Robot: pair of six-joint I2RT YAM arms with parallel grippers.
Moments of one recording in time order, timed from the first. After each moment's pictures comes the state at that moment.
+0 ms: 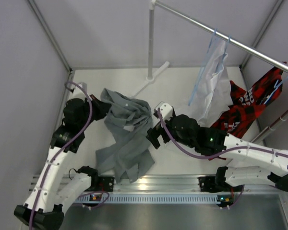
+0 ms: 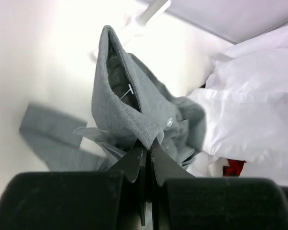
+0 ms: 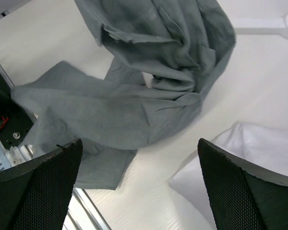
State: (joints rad) left arm -0.26 0.78 0.84 -0.42 0.06 -0.67; right arm 1.20 1.07 0.99 -0.34 0.28 0.15
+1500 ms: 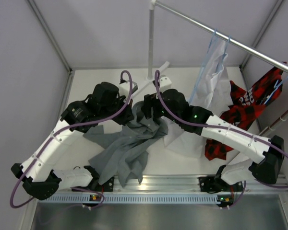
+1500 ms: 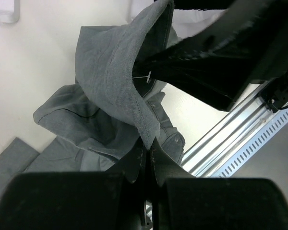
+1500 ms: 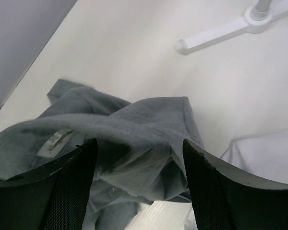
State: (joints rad) left arm -0.73 1.18 1.52 -1.04 0.09 -0.17; right arm 0.97 1.34 1.28 -0.32 0.22 0.35
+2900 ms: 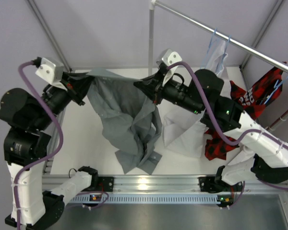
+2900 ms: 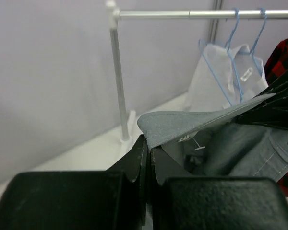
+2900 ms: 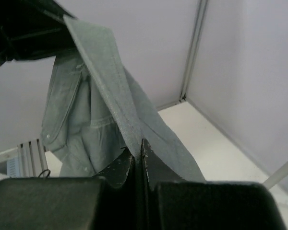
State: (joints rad) left arm -0.28 0.98 1.86 -0.66 0.33 0.02; right arm 1.11 1.35 1.84 -0.35 0.02 -0.09
